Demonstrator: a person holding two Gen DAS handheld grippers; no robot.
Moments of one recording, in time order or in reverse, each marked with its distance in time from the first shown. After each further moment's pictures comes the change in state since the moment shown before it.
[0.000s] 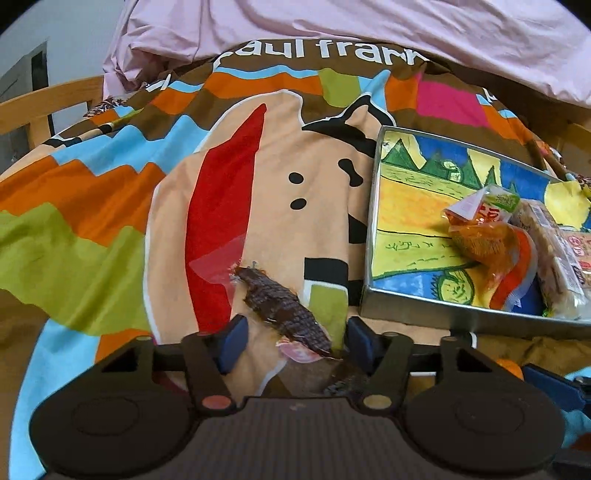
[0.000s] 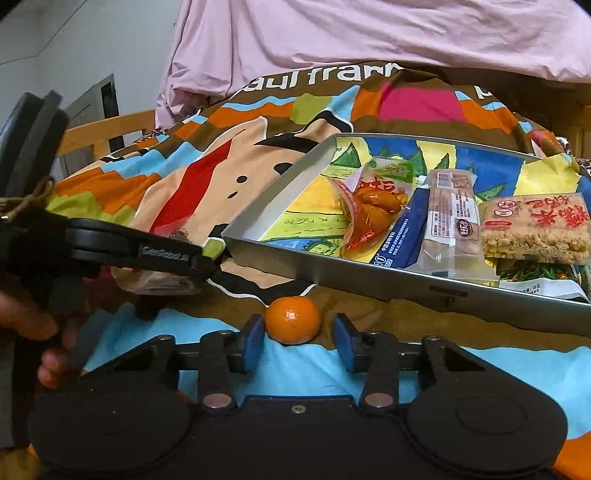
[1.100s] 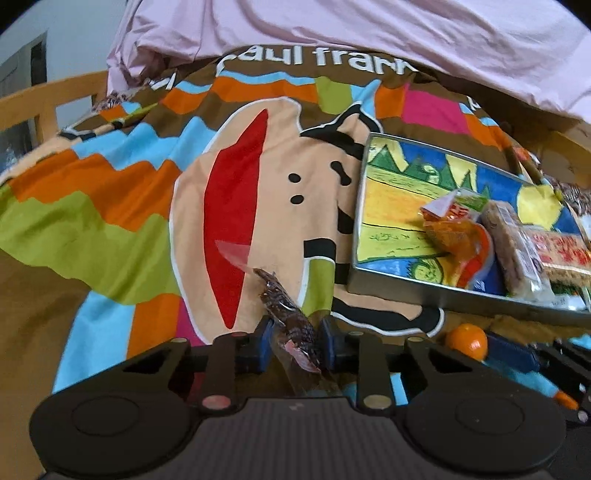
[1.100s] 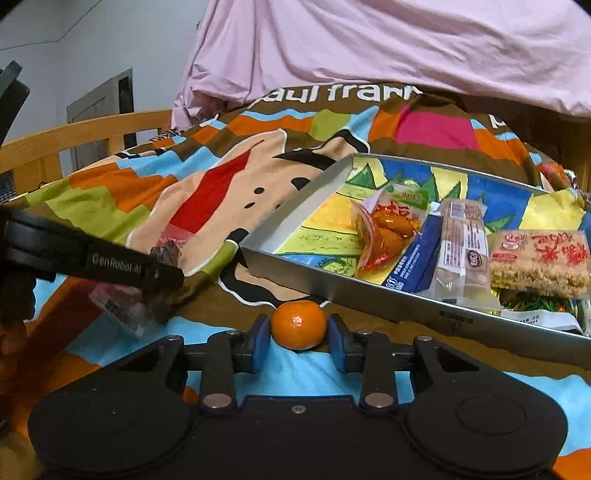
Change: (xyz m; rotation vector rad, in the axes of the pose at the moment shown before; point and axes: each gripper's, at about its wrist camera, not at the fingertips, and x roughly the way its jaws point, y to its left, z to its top) left arm -0.043 0.009 -0.008 -0.004 0.017 -0.043; right arm -0.011 0.015 0.003 -0.084 -0.041 -0.001
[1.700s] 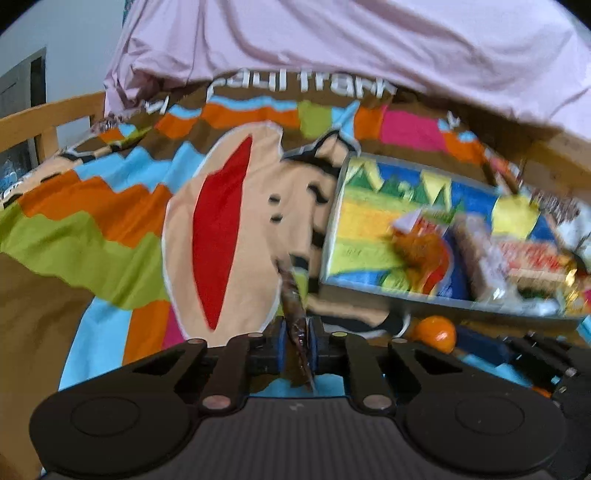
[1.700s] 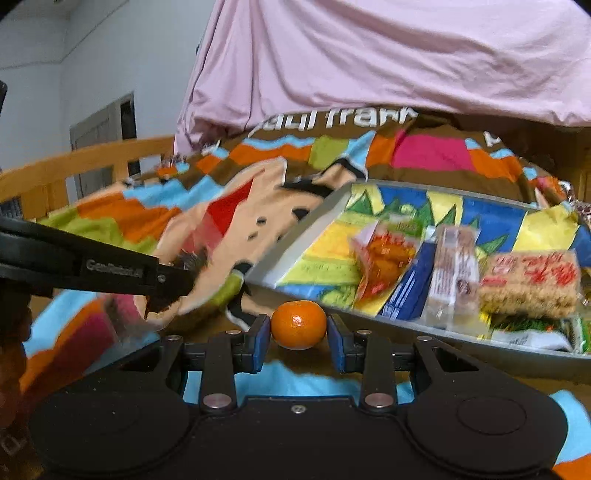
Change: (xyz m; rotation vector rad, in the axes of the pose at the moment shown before) left arm -0.029 -0.017 0.000 -0.012 -0.088 -0.036; right arm -0.017 -0.005 0.014 0.036 -0.078 0.013
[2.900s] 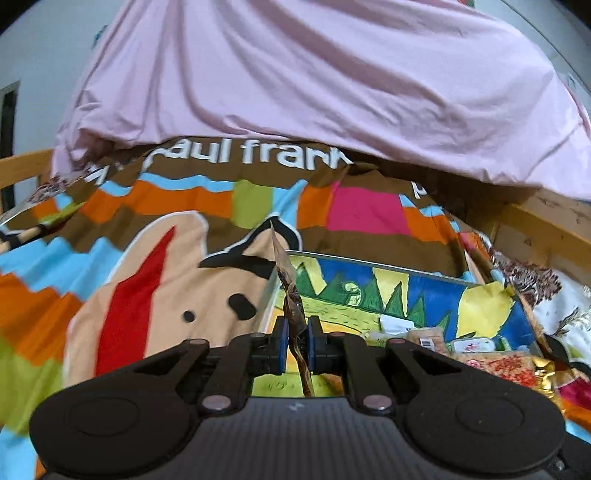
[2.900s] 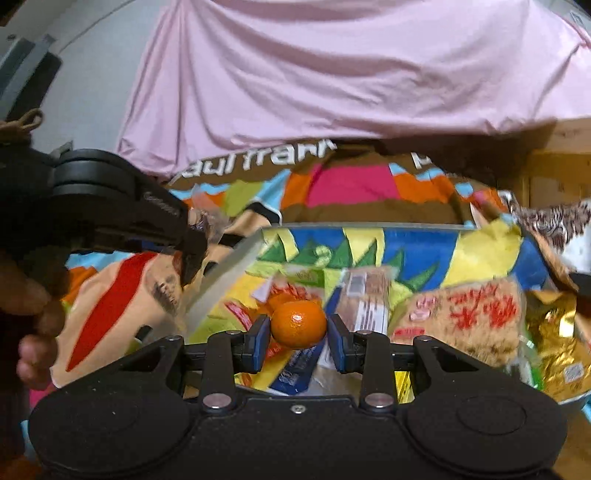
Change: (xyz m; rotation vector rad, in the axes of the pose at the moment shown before) left arm 0.058 -0.054 0.076 0.014 -0.170 -0.090; right arm 0.031 -0.062 0.010 0.095 -0.119 -0.175
